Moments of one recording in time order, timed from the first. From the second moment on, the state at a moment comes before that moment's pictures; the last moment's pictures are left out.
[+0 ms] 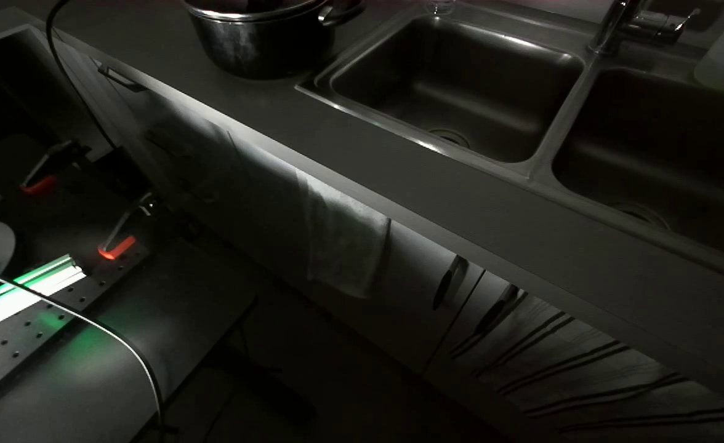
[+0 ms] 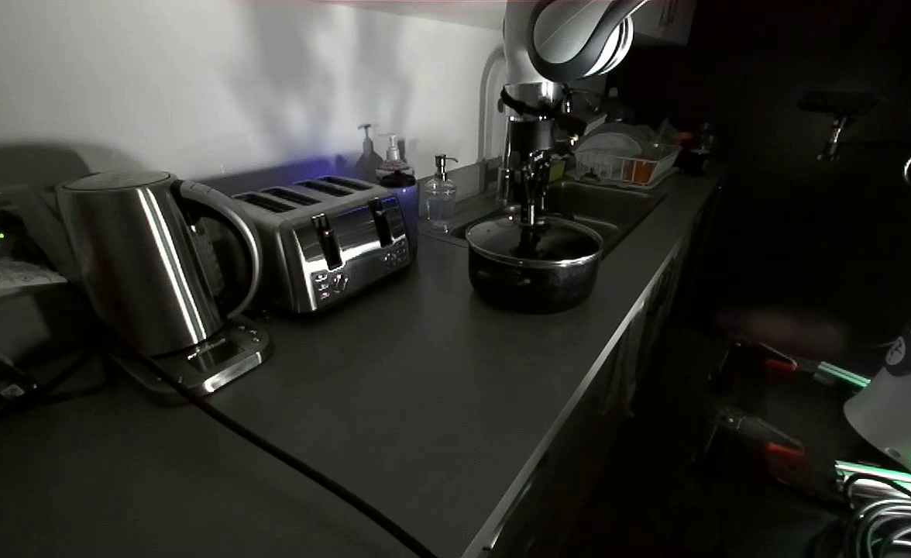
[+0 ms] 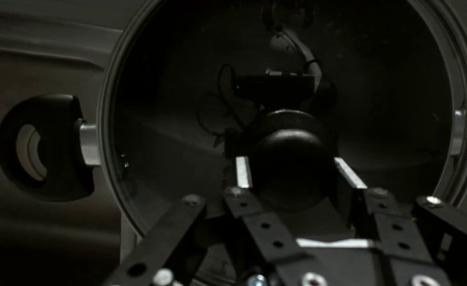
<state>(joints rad) -0.02 0.19 -0.03 -2.05 -0.06 2.19 -0.08</state>
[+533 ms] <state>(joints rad) -0.03 0.19 -0.03 -2.05 -0.06 2.19 -0.08</state>
